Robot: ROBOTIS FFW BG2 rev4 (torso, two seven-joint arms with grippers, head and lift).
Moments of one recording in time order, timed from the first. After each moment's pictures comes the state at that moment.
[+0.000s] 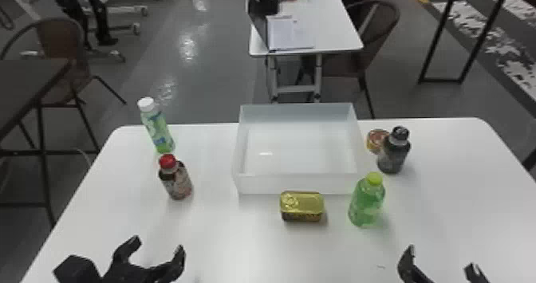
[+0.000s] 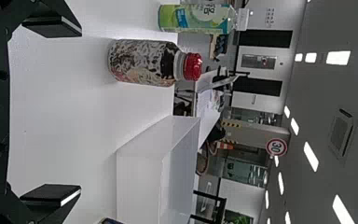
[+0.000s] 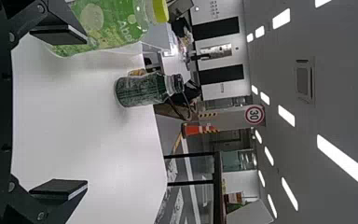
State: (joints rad) left arm 0.53 0.00 0.29 -1.76 0.18 -0.09 -0.51; right arm 0.53 -0.07 0.17 -1.59 -0.13 -0.49 -0.29
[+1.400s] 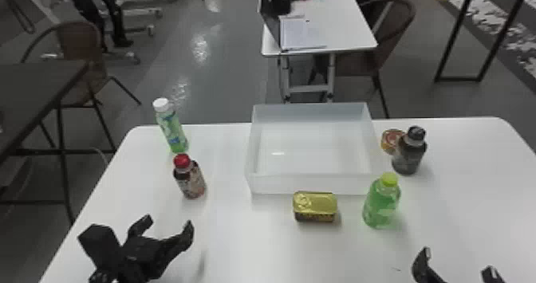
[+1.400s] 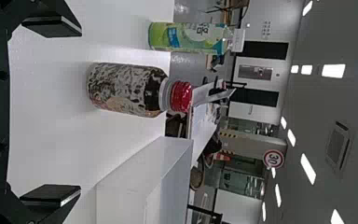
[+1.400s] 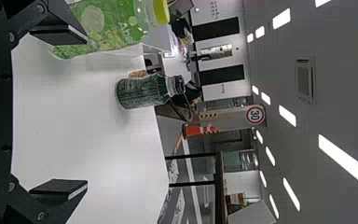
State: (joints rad) left arm 0.37 0.00 0.35 -1.64 0.16 -0.04 -0.53; right arm 0.52 -0.07 0.17 -1.58 -0.14 -0.49 -0.29
